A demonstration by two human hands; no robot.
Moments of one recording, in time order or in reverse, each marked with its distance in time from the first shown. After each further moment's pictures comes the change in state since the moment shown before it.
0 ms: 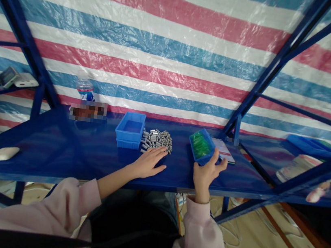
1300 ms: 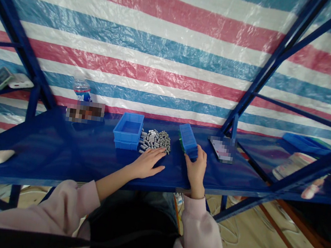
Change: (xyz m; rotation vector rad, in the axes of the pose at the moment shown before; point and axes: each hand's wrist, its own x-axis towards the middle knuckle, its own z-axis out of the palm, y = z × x) left_hand 0.002 -0.001 0.001 -0.006 -0.020 -0.002; right_hand 0.004 0.005 0.020 0.152 -0.207 -0.152
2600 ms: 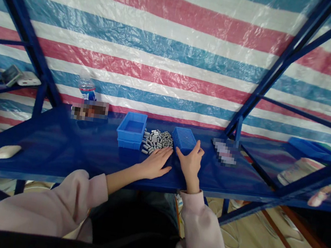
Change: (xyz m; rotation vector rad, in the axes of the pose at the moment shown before) left_hand 0.017 0.014 0.009 -0.027 -0.030 -0.050; right_hand 0.007 -0.048 0.018 -0.252 -0.099 0.204
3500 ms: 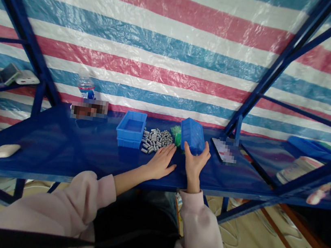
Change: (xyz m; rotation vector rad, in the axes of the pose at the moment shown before) left_hand 0.013 0.013 0.017 -0.012 0.115 -0.042; right_hand 0.007 0.010 0.004 0.472 0.333 0.066
